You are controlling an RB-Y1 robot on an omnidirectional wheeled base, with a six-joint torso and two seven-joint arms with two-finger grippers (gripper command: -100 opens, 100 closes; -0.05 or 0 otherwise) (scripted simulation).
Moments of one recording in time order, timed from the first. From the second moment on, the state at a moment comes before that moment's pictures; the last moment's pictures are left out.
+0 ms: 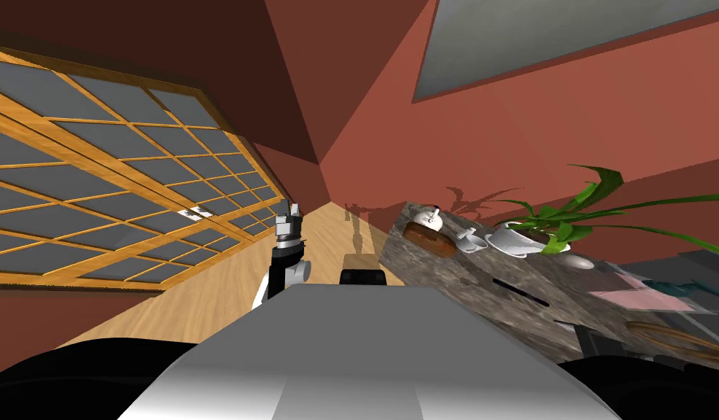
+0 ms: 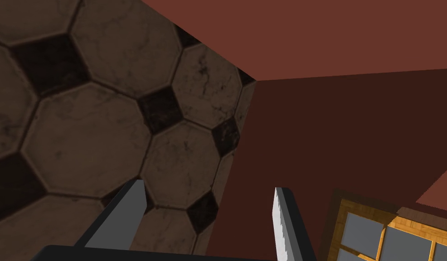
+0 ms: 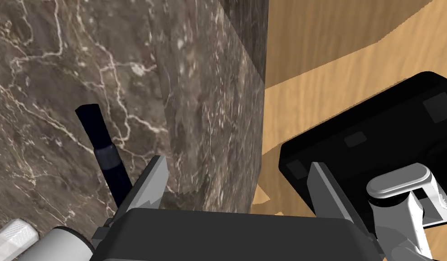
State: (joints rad) left arm 0.52 0.02 0.05 -2.30 -0.07 -0.50 -0.13; right arm 0.96 -1.68 0.44 -1.18 0.12 -0.44 0.91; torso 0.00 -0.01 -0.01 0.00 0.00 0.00
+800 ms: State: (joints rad) left arm 0.52 0.02 0.05 -2.30 -0.07 -0.50 -0.13; right arm 0.94 -1.64 0.49 -1.15 0.15 -0.40 0.95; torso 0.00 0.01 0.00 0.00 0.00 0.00
